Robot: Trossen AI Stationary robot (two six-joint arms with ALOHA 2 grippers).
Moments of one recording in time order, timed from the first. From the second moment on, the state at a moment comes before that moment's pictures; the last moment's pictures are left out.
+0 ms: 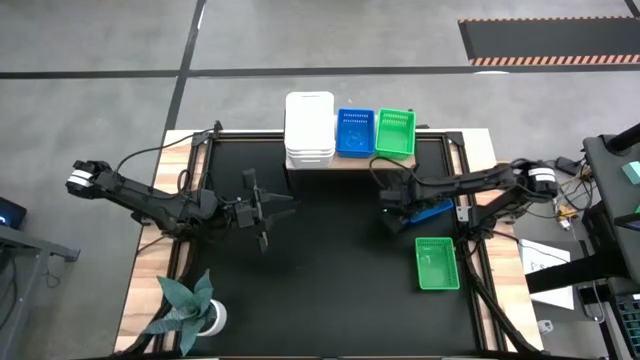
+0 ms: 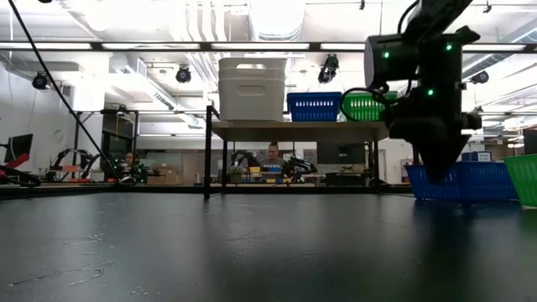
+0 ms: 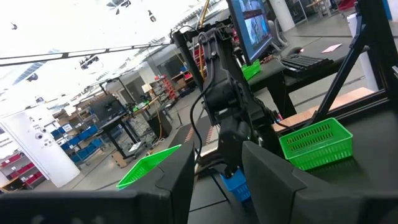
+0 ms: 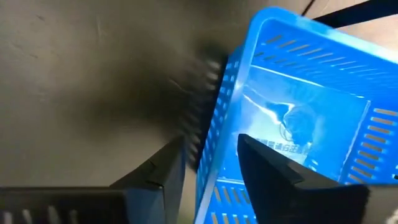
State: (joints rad) left arm -0.26 1.00 0.64 0.51 -0.42 0.54; right arm -0.10 1.49 0.83 -0.93 0.19 0.82
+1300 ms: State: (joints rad) left arm -0.26 1.00 0.64 0.51 -0.42 0.54; right arm 0.12 1.50 1.13 -0.99 -0.05 0.37
